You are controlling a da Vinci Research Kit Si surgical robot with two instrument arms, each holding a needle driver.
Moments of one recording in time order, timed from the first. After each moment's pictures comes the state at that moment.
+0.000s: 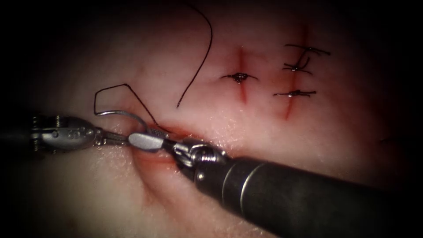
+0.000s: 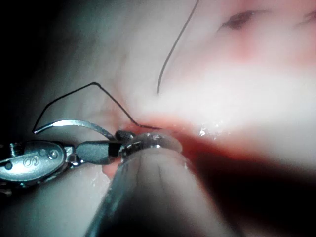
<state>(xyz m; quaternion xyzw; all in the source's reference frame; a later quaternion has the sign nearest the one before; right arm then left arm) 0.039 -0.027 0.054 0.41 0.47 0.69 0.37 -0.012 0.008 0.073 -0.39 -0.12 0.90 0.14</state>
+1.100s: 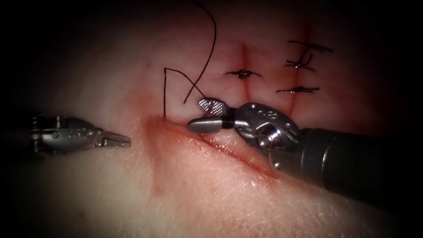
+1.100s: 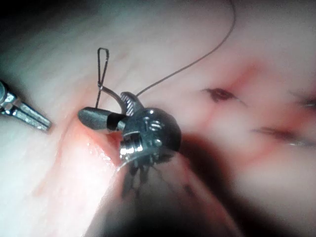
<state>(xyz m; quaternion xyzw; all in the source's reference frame) 0.028 -0.018 0.055 0.12 0.55 0.49 0.67 -0.013 0.008 0.072 -0.38 -0.11 0.91 0.15</state>
